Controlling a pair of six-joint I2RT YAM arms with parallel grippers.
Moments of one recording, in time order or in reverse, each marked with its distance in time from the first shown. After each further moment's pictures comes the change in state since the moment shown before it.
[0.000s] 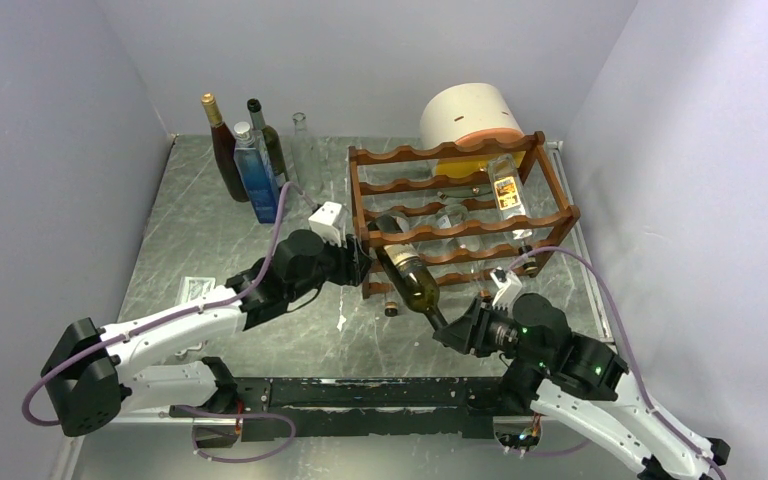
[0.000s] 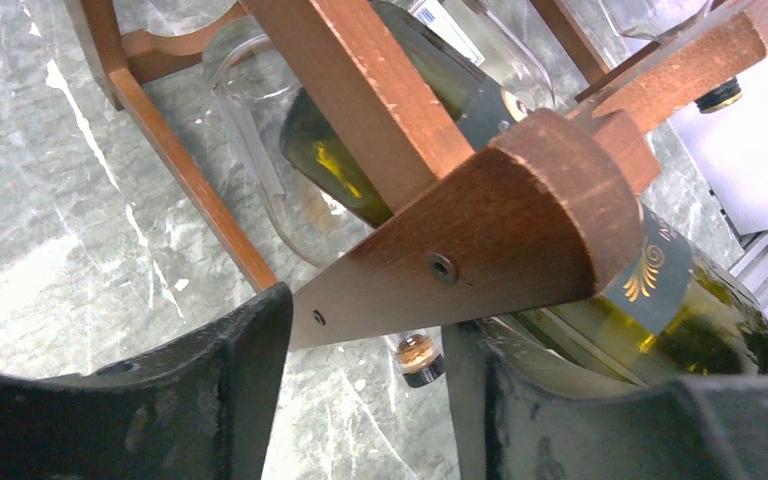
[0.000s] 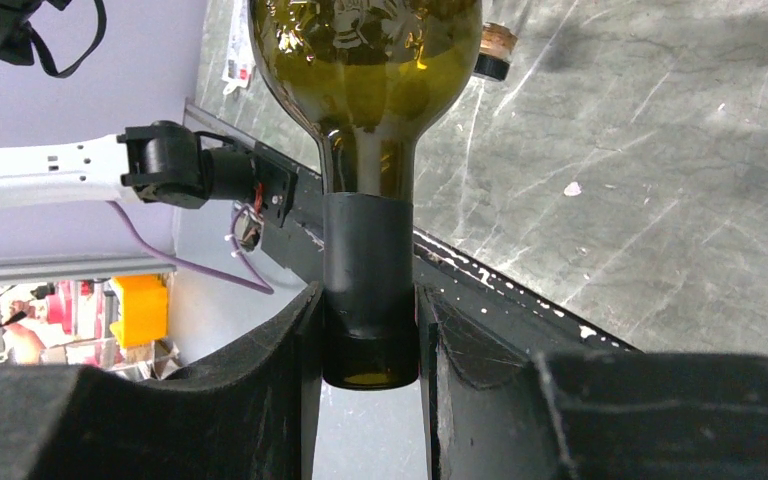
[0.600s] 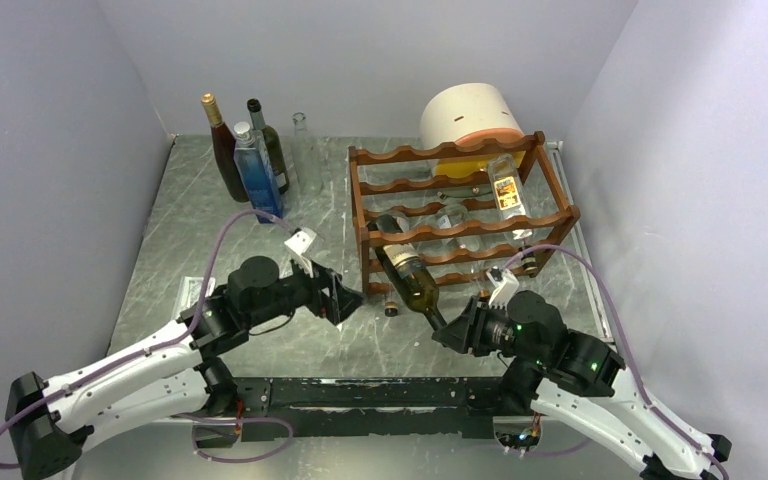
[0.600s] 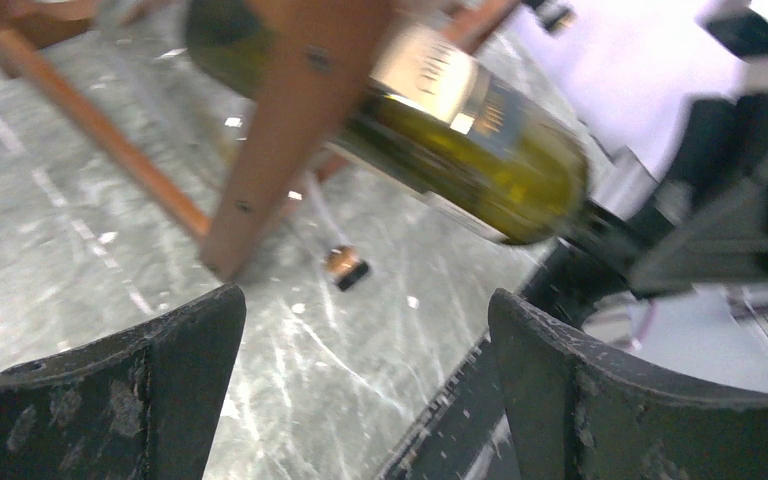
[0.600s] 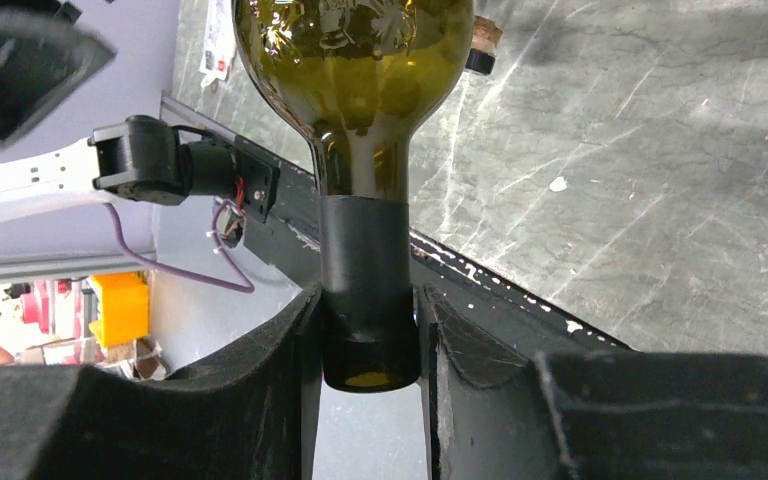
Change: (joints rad) left arm -0.013 -0.348 -0.148 -0.089 0.225 -0.008; right arm 0.003 0.025 0.007 -0.016 0.010 -0.014
